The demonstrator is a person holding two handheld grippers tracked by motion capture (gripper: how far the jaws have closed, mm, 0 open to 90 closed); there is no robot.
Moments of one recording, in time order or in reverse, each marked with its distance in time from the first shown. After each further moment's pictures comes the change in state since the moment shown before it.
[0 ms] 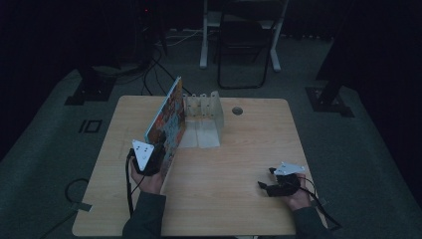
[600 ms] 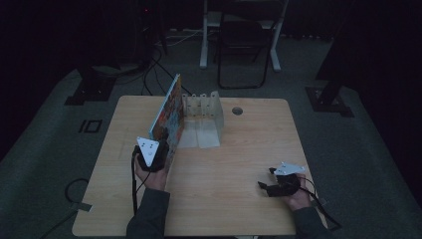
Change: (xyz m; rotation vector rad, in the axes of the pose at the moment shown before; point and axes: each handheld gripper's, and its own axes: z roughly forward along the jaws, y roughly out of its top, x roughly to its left) left arm -0.009 0.000 0.014 -0.004 0.050 0.001; right arm 0.000 0.000 0.000 0.000 -0.001 0.000
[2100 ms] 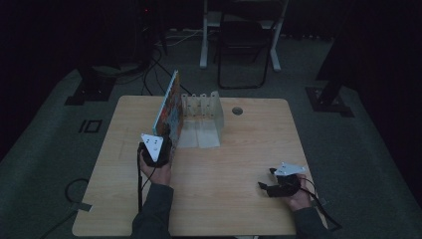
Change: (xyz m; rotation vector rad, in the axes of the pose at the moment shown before) left arm -0.006 -0.004 0.017 -0.023 0.053 -0.010; right arm 0.000 -0.001 -0.001 0.001 -0.003 -0.004
